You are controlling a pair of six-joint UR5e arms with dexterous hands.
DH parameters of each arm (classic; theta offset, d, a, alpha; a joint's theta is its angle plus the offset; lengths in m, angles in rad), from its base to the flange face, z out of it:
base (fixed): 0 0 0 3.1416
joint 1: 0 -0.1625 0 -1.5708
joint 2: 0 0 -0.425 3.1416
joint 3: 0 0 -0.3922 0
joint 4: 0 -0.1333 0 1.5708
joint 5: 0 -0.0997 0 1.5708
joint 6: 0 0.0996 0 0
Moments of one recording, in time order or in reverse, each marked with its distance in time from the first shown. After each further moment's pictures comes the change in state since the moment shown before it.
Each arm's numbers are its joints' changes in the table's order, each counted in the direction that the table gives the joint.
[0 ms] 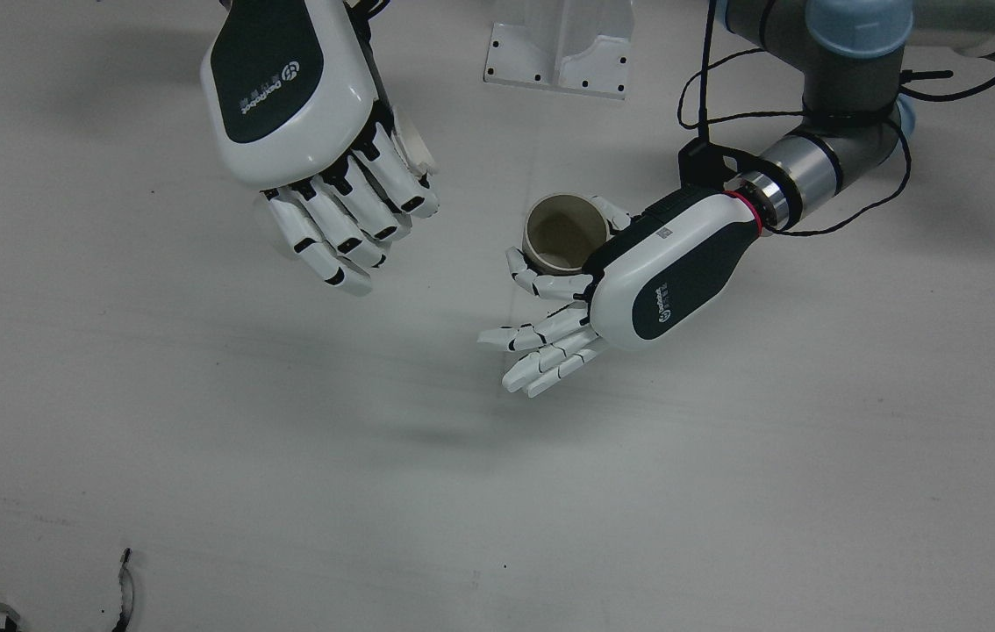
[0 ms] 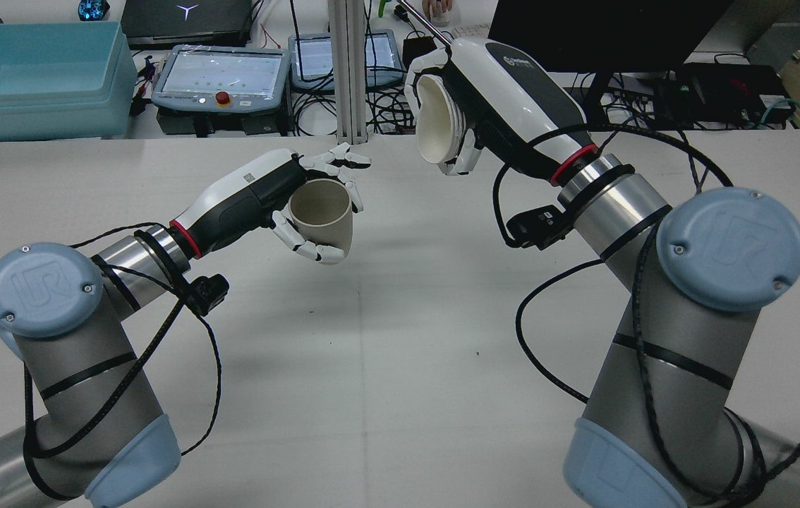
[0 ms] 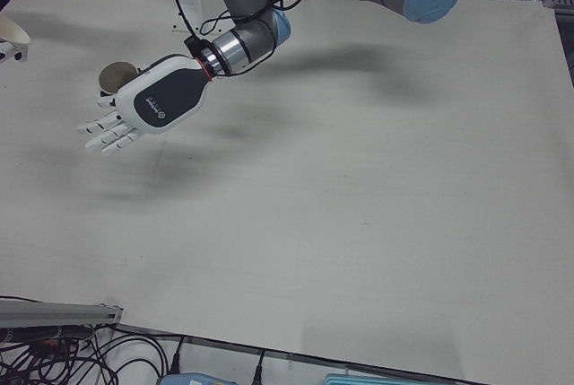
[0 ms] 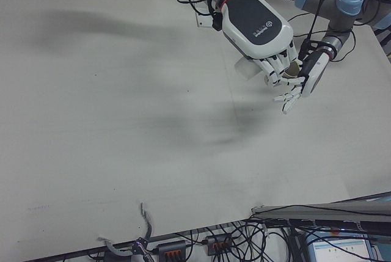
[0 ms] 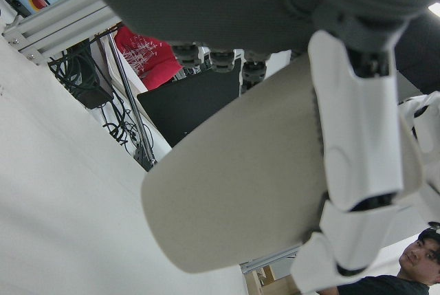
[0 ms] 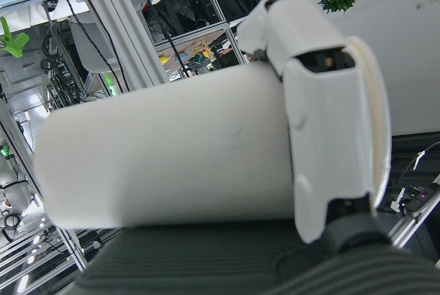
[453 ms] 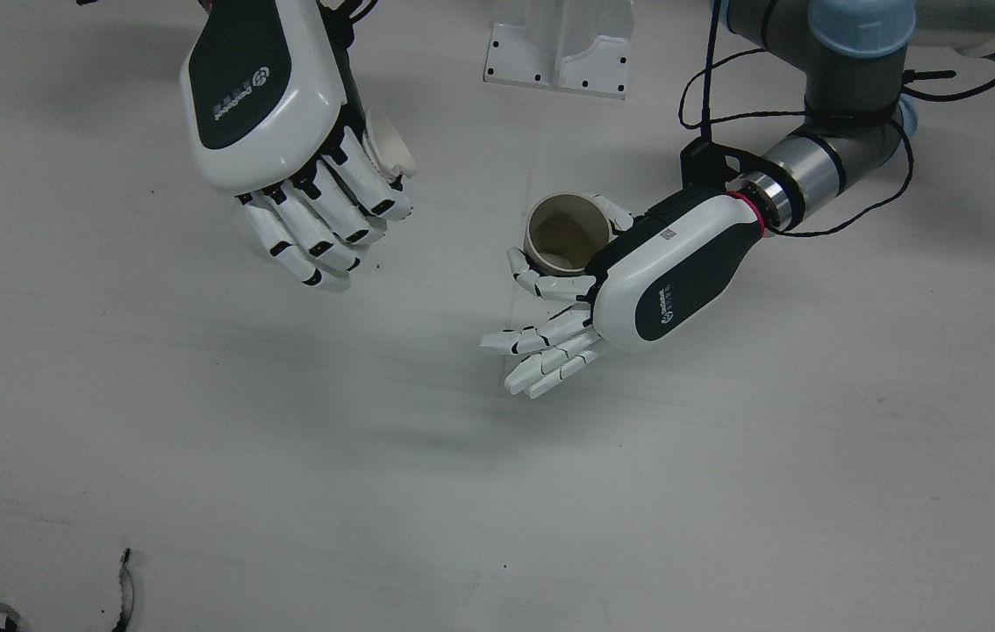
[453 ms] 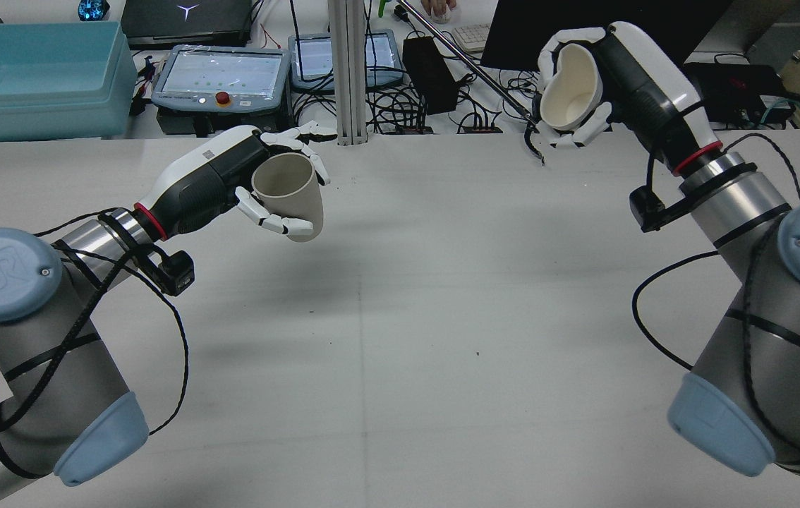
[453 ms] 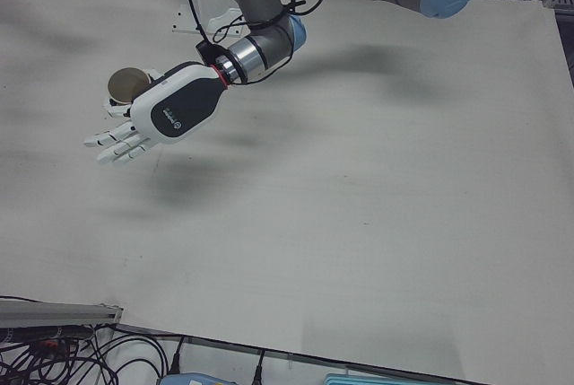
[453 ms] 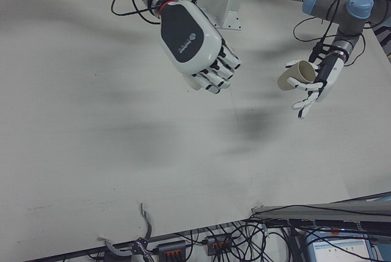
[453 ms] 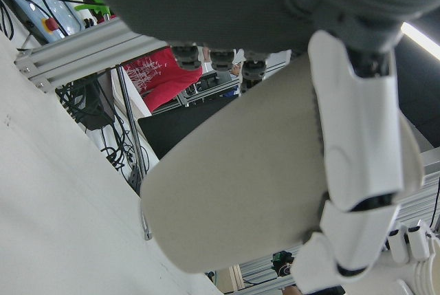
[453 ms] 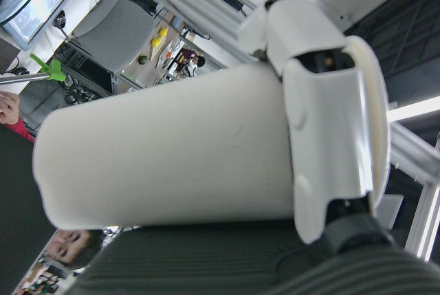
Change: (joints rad) left arm 0.064 0.061 0.008 0.057 -0.005 -0.119; right arm -0.159 -0.302 -0.031 -0.178 -0.004 0.594
